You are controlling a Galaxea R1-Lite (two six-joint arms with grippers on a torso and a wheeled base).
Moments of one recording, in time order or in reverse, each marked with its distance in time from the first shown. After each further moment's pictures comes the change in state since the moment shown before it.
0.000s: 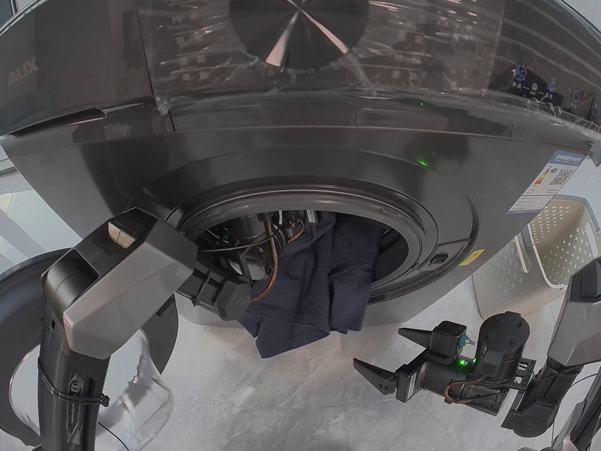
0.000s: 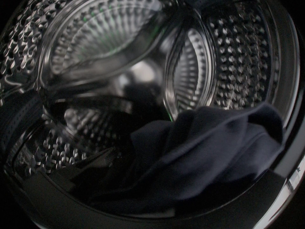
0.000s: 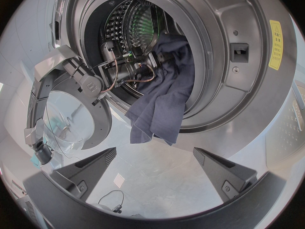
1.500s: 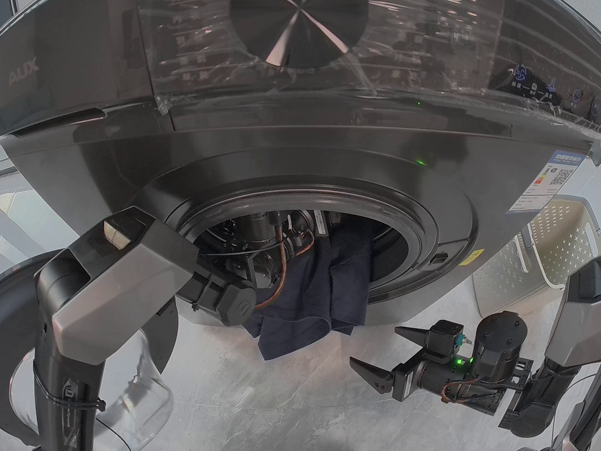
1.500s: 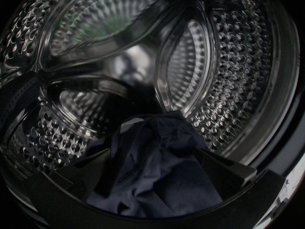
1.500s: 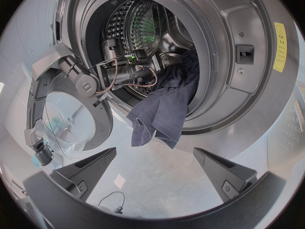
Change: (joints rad) left arm -0.038 -0.039 0.039 0.116 -0.005 -0.102; right arm 0.009 0.007 -0.018 -0.001 0.000 0.002
